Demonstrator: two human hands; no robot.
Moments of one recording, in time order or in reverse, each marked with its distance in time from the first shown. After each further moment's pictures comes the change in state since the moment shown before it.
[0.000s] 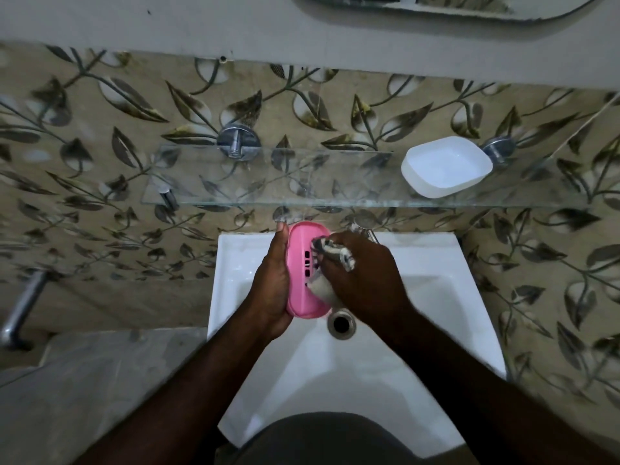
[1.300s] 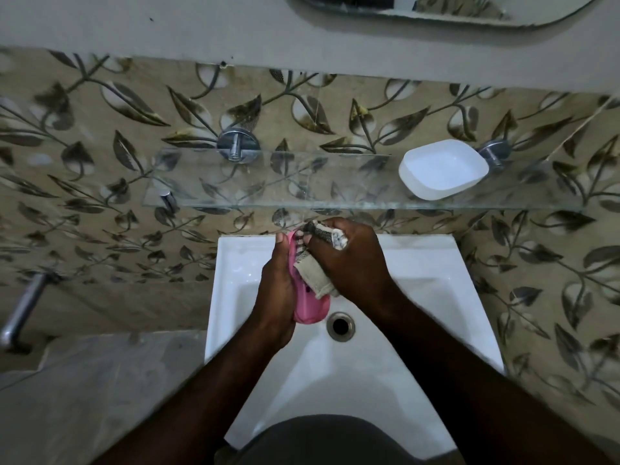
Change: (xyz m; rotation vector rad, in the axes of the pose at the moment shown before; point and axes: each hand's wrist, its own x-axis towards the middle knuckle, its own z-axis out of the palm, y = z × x) left_hand -0.002 -0.012 0.007 0.000 0.087 0.151; right_hand 0.026 -0.012 0.011 0.261 0.054 0.093
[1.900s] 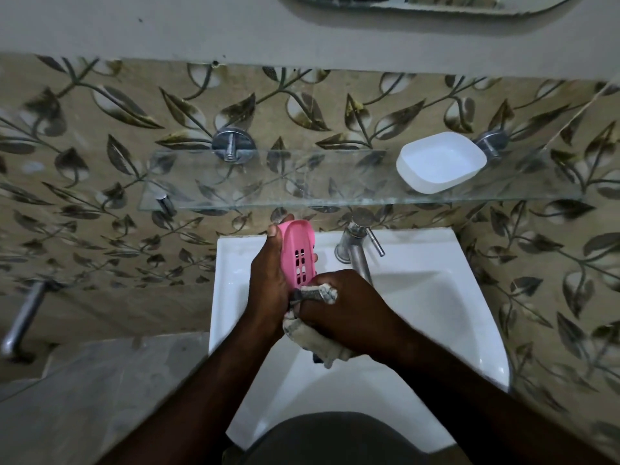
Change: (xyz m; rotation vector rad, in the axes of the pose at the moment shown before) left_hand 0.002 0.007 -0.007 0.116 0.100 0.150; right_hand -0.049 -0.003 -0.009 0.055 -0.491 0.160
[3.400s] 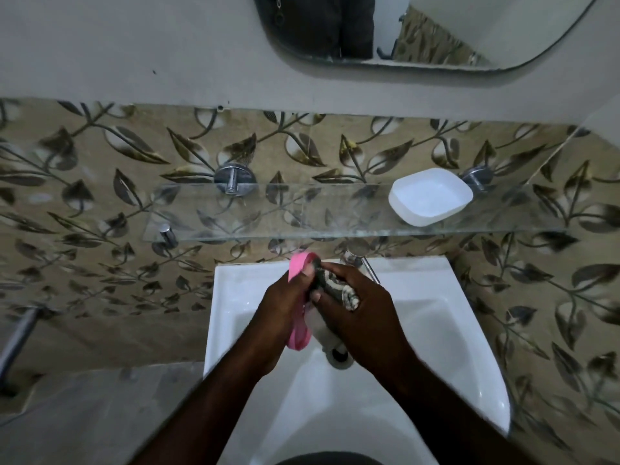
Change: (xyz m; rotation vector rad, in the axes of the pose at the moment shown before) left_hand -0.007 0.016 0.005 0.177 -0.267 -0.121; right_hand 0.008 0.015 -0.011 0.073 0.438 -0.154
